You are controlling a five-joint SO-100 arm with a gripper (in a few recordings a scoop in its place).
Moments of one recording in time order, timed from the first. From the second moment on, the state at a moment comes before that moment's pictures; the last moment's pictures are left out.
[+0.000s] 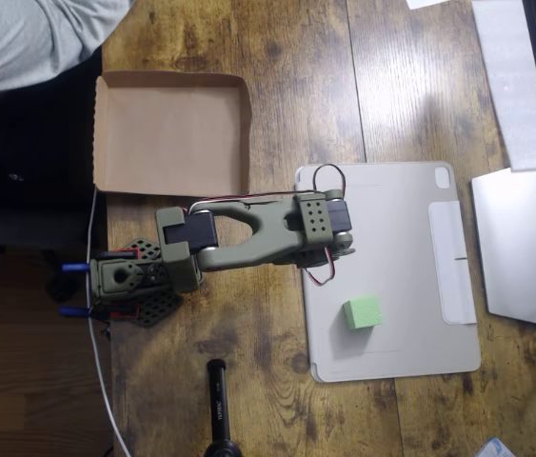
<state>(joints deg) 6.5 104.6 104.0 101.5 3.8</state>
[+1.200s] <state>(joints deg) 19.2 107.1 98.3 73.2 -6.2</state>
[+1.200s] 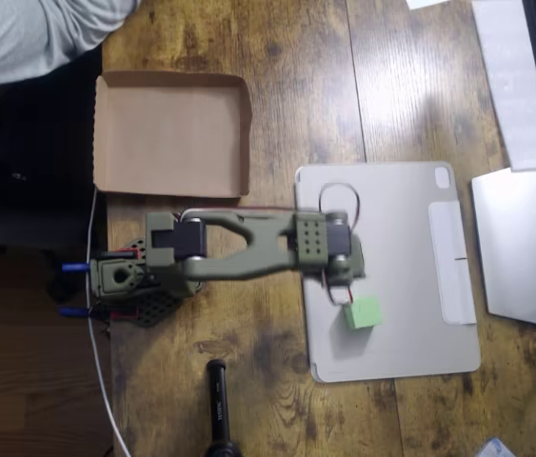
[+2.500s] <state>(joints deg) 25.4 104.3 105.8 57.7 -18.5</state>
